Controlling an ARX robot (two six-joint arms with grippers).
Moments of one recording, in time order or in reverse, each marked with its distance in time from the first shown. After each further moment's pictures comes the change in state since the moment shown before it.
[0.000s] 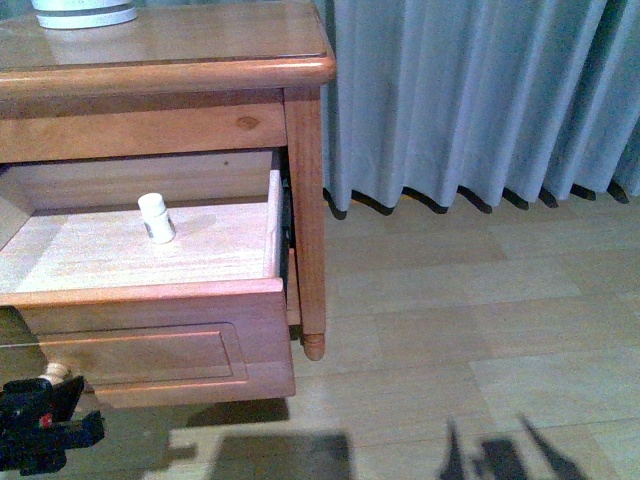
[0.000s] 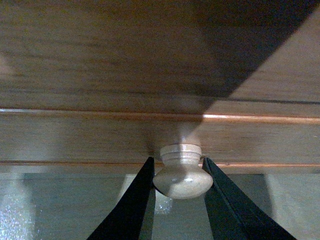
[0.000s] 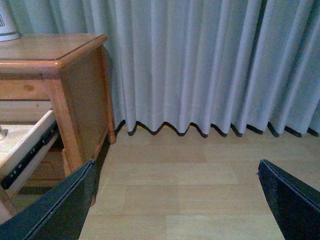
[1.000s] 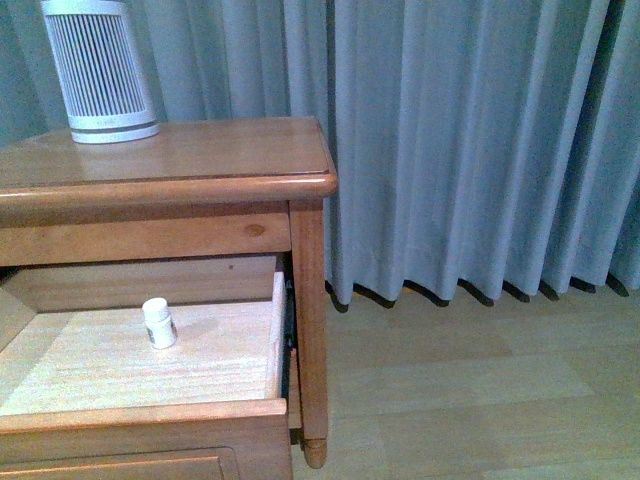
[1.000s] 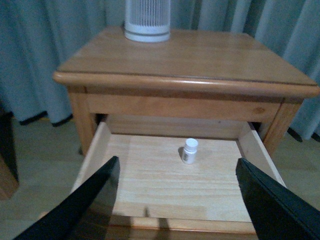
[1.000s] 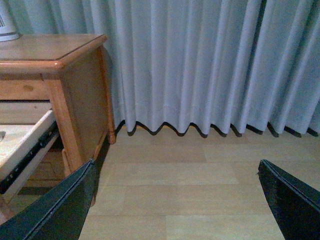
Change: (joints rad) left arm 0.089 -1.511 -0.020 -1.014 -0.013 0.087; right arm 0.000 0.000 0.000 0.000 0.000 0.000
